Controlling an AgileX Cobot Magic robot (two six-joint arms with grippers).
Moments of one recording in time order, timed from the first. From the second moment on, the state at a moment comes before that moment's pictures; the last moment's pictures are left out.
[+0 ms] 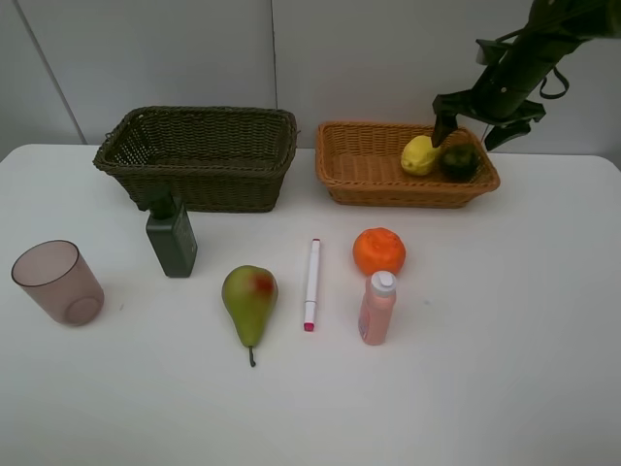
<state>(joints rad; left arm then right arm) 0.07 0.00 -0.42 -0.16 1.08 0.11 0.05 2.21 -1.86 0.09 0.92 -0.12</state>
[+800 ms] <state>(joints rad) 0.07 0.00 -0.42 -0.16 1.08 0.11 0.07 2.15 -1.86 0.14 1.09 -0.10</state>
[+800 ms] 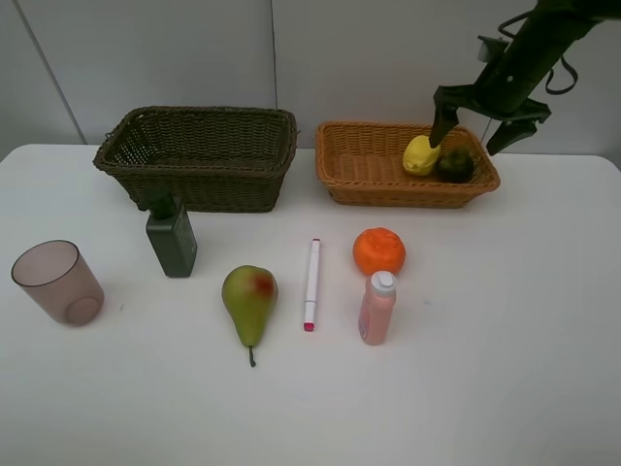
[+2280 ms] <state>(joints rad) 0.07 0.00 -0.42 -0.16 1.08 0.11 0.35 2.10 -1.55 0.15 1.10 -0.06</state>
